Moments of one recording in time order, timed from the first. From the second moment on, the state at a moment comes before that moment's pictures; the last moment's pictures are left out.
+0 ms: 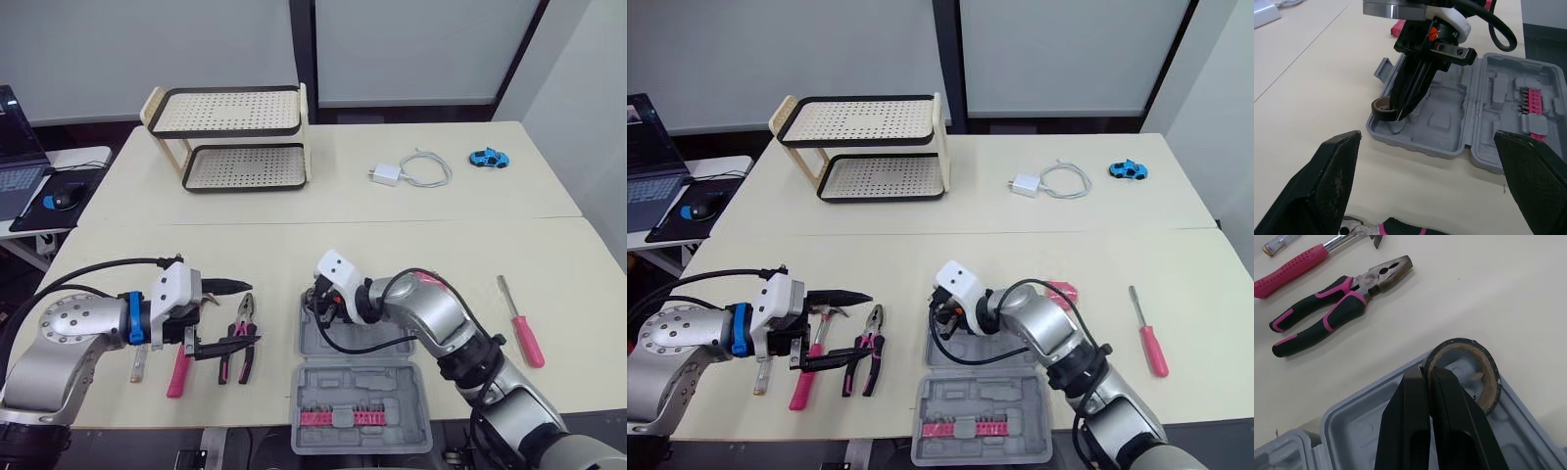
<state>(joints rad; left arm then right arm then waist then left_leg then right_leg) 0.00 0.90 0.16 -0.24 -0.49 0.23 -1.27 -0.61 -0.19 0.52 -0.03 0.22 0.96 0.61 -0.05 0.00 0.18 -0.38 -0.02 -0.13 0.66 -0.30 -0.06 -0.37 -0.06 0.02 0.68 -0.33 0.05</state>
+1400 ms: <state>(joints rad) 0.02 0.90 0.16 -0.22 -0.46 0.17 -1.30 -0.60 -0.21 0.46 -0.11 0.21 0.91 0.68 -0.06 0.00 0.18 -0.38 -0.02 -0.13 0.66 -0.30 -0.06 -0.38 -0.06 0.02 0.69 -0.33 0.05</state>
